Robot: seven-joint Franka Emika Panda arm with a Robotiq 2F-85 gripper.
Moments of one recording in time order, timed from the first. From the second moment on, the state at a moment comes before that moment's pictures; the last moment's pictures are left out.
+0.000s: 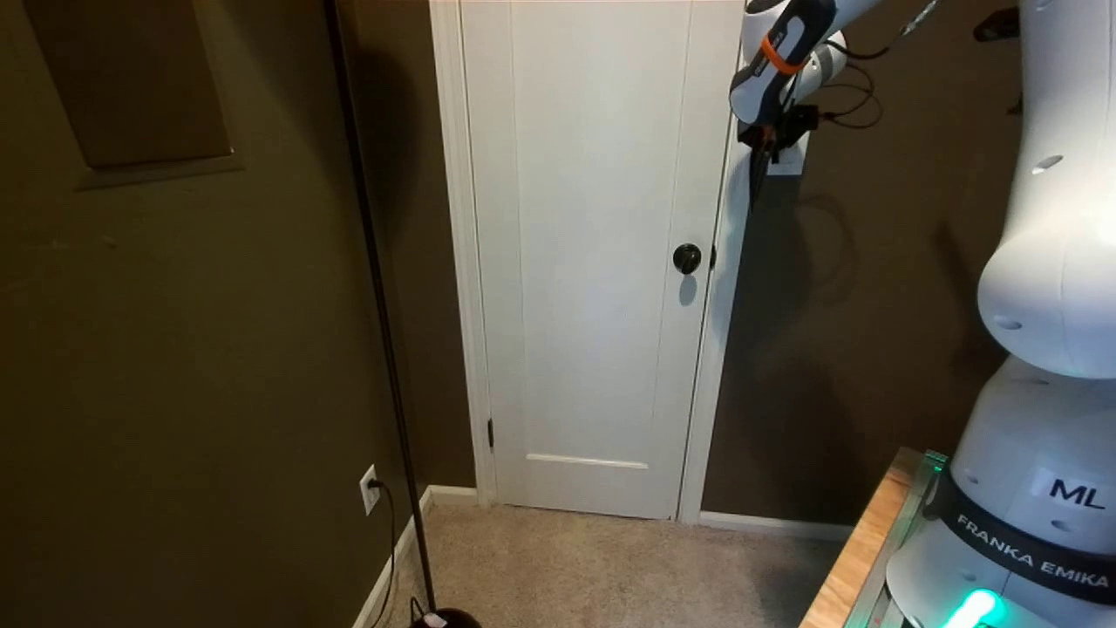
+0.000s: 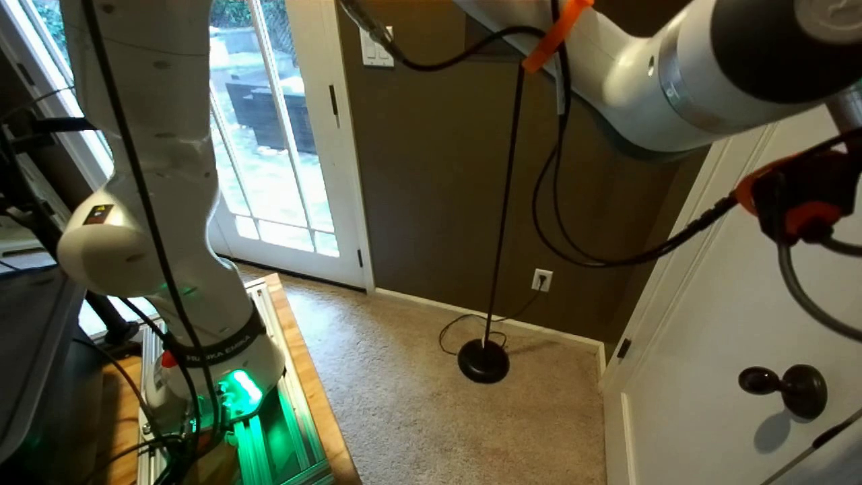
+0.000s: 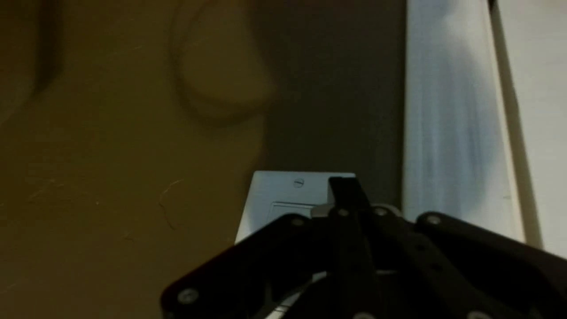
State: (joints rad) arm -0.30 0.31 -0.56 -1.73 -0.49 2.60 0.68
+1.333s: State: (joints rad) arm -0.25 -0.14 -0.29 -1.88 -0.10 1.72 -0.16
